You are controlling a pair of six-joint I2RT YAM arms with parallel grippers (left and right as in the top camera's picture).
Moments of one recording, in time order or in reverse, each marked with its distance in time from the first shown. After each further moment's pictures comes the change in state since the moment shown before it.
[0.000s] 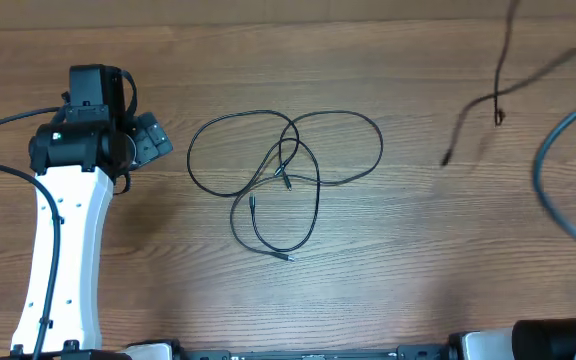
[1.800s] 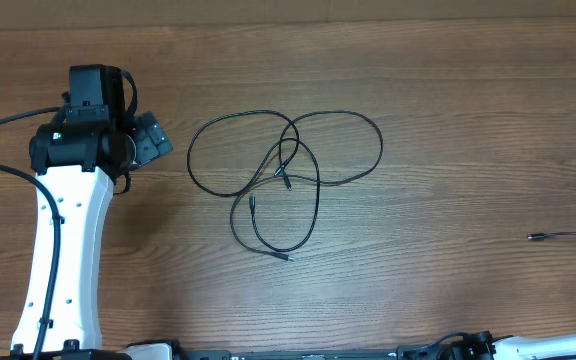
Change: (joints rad) left arm 0.000 0.000 0.000 0.000 0.000 0.000; right arm -1.340 0.454 -0.464 -0.096 -0.647 0.180
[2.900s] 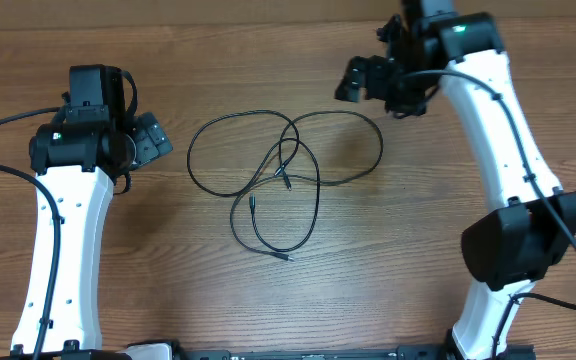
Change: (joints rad) left arm 0.000 0.000 0.000 0.000 0.000 0.000; right arm 1.601 0.000 -0.041 0.050 -0.071 -0.023
